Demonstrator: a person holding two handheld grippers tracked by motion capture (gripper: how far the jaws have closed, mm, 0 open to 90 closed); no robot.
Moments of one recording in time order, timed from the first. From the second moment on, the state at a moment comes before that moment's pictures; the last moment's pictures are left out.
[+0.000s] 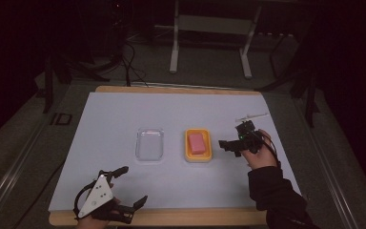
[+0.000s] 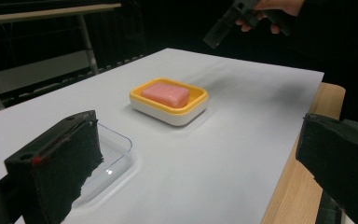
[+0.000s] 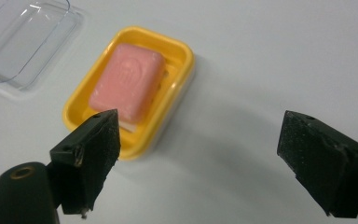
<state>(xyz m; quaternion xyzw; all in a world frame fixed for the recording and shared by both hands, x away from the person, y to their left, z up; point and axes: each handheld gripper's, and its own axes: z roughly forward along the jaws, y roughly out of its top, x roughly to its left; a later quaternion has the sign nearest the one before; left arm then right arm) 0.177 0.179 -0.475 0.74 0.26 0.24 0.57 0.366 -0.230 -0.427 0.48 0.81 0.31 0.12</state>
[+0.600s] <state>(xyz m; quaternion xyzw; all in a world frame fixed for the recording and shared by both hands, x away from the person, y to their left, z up) 0.178 0.178 -0.476 0.74 0.26 0.24 0.57 0.335 -0.276 -0.452 0.48 0.81 0.29 0.14</state>
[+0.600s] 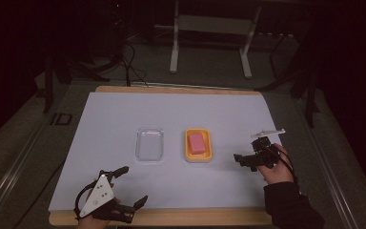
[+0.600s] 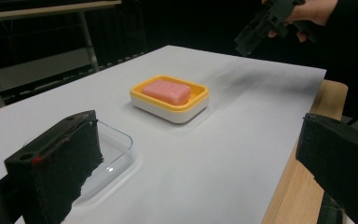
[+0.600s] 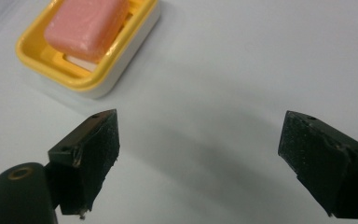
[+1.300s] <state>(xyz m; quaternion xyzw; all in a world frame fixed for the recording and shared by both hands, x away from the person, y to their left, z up) 0.178 0.177 -0.477 0.75 0.26 0.24 0.57 0.304 -0.297 -0.473 0.45 0.83 0.30 0.15</state>
